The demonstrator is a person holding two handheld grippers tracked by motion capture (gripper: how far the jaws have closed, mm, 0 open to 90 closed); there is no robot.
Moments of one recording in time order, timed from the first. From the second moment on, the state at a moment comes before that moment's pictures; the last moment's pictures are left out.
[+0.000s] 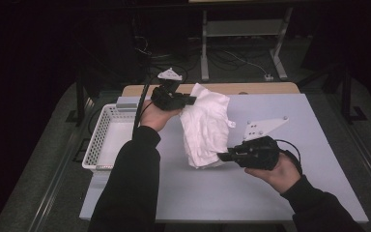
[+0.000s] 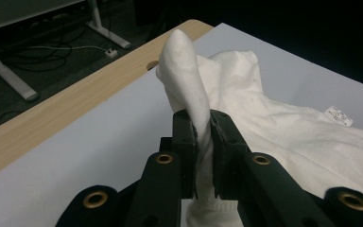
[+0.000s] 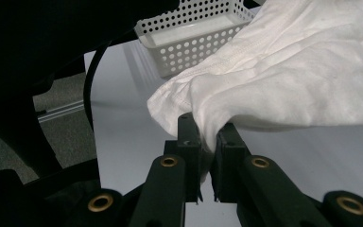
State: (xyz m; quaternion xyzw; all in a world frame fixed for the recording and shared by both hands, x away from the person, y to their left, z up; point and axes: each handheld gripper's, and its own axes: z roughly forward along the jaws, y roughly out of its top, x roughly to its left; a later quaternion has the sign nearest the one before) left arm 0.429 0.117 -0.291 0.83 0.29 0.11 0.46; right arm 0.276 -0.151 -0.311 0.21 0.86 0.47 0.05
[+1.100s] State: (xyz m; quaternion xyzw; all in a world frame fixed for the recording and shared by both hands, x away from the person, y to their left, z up) left arm 0.437 0.166 -0.275 0.82 0.32 0.12 0.47; right arm 0.297 -0.097 -0.288 0.16 0.86 0.48 0.05
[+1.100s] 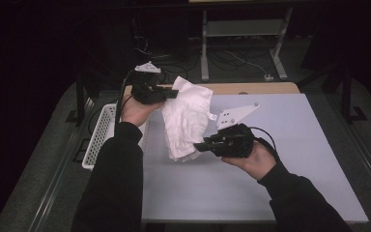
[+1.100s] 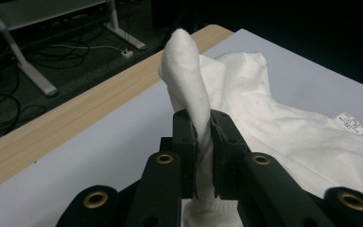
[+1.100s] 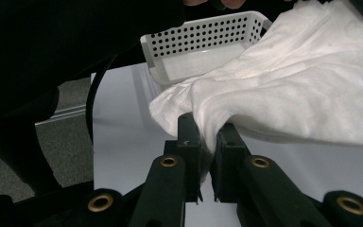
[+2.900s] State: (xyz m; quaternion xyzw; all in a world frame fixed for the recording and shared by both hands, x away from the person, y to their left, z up) left arm 0.437 0.290 -0.249 0.79 0.37 0.20 0.44; right arm 0.332 0.024 -0.275 0.12 0.86 0.49 0.03
